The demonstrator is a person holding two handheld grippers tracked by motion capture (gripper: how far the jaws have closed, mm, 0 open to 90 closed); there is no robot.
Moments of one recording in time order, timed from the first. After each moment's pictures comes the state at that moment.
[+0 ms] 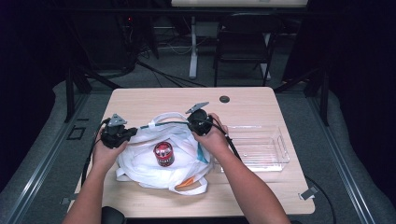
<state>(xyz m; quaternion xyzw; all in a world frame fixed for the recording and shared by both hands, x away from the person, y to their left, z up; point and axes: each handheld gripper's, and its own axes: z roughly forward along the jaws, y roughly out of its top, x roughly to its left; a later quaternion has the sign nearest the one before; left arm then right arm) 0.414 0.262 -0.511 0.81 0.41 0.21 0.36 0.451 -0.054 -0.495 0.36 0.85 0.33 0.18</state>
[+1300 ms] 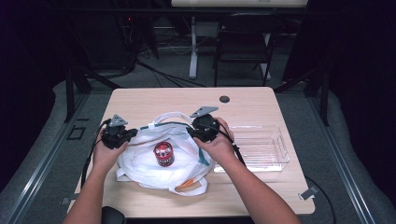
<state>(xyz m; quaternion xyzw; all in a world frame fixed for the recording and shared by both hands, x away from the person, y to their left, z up) 0.414 0.260 -0.513 0.81 0.41 0.21 0.35 0.403 -0.069 -0.463 0.35 0.83 0.39 0.19</state>
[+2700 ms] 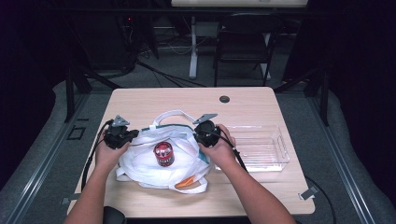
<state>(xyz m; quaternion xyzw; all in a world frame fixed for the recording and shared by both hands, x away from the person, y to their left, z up) 0.420 0.258 -0.523 0.82 0.42 0.20 0.34 0.414 -0.074 -0.504 0.38 0.84 0.33 0.18</state>
